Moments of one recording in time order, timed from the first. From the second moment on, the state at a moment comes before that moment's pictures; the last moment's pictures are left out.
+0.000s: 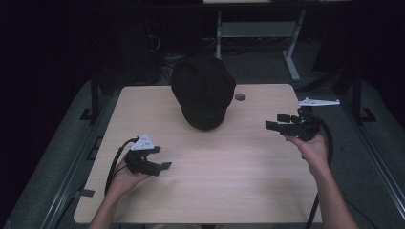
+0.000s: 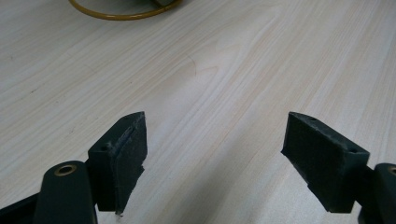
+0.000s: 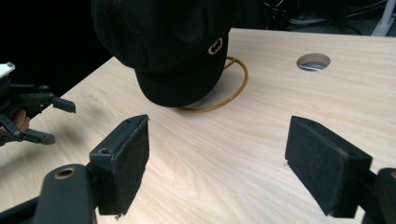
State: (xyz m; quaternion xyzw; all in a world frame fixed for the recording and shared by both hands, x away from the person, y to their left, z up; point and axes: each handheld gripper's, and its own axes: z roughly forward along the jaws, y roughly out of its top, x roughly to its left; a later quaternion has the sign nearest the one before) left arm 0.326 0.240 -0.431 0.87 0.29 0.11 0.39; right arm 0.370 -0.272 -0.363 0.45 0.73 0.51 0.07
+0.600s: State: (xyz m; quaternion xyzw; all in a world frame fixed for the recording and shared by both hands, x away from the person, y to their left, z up) left arm 0.326 0.240 -0.433 0.86 0.29 0.11 0.39; right arm 0.348 -0.289 -0.391 0.46 0.73 0.50 0.06
